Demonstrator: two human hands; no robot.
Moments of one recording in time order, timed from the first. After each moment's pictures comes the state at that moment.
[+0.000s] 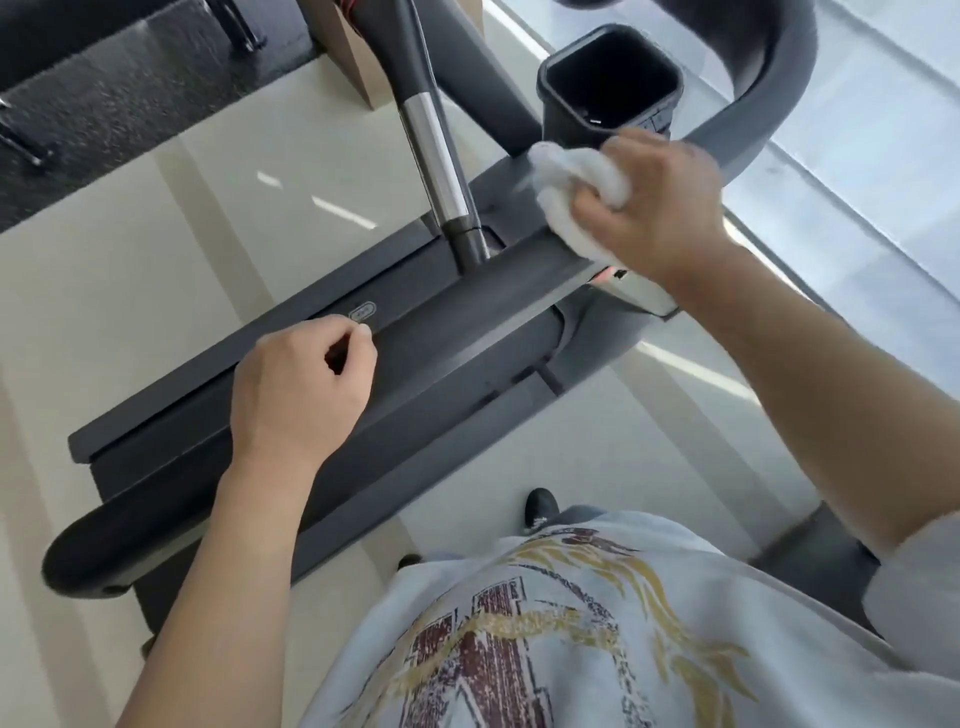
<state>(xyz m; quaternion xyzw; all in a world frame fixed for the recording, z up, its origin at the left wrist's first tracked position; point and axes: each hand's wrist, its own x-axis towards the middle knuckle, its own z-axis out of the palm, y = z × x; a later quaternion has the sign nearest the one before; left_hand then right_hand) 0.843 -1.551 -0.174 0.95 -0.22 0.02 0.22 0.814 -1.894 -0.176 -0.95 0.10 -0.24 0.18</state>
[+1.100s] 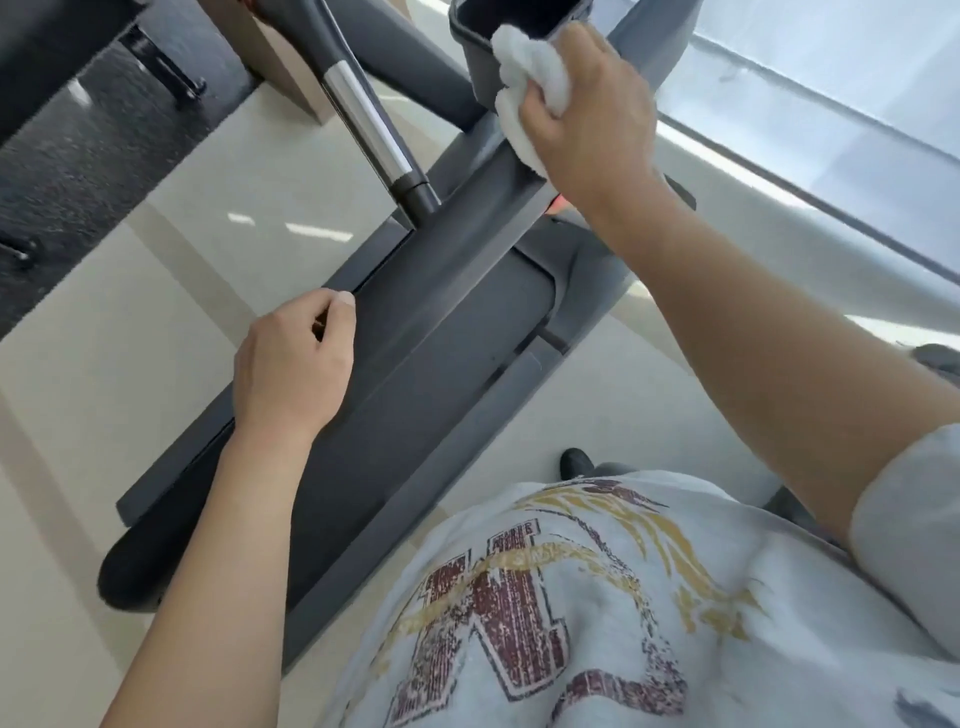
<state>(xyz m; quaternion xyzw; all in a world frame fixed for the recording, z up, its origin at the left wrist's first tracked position) 0.833 -1.557 -0.161 0.95 -0.23 -0.06 0.21 0.811 -1.867 -0.192 -0.88 0.29 -0.31 0.20</state>
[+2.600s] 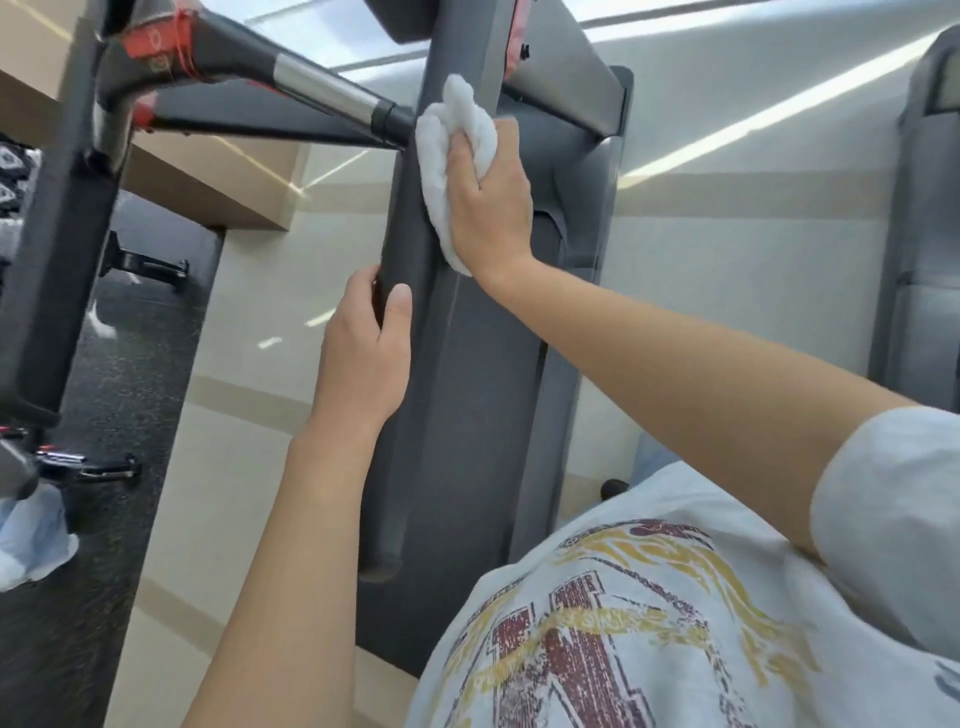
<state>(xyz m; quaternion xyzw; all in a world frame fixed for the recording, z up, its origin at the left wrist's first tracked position) 0.858 -1.463 -0.167 0.86 -0.43 -0.18 0.22 0.787 -1.613 -0.215 -0.49 0.50 -0.43 0.57</state>
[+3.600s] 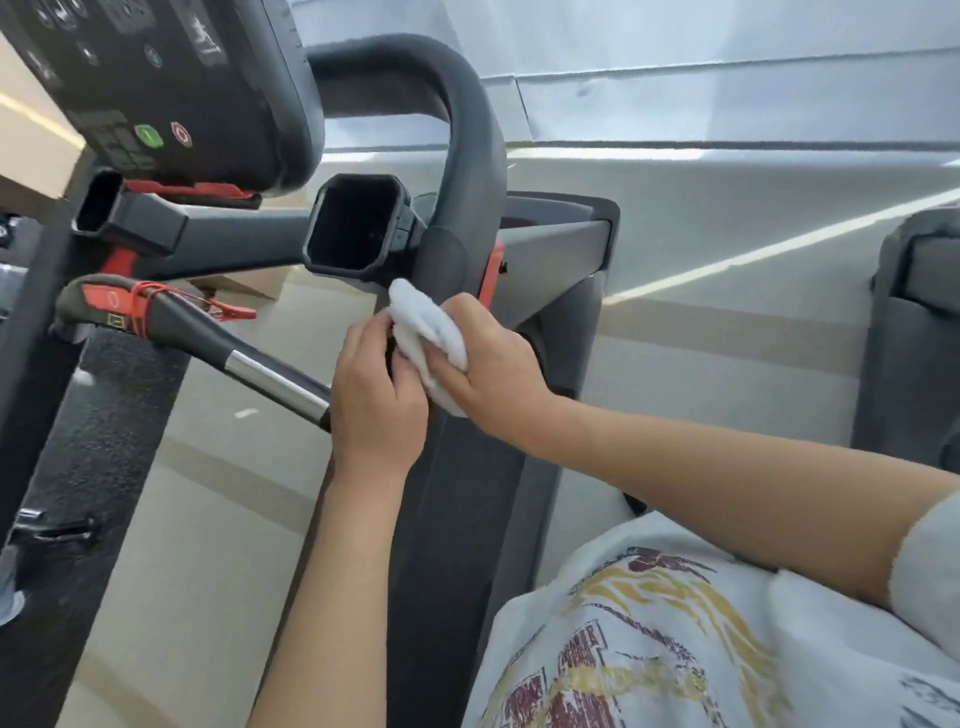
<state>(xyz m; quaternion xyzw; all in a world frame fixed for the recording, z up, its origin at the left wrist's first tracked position) 0.877 -1.751 -0.174 0.85 -0.47 -0.05 0.25 0.775 -1.833 -0.236 -0.74 0.31 -0.36 0.47</state>
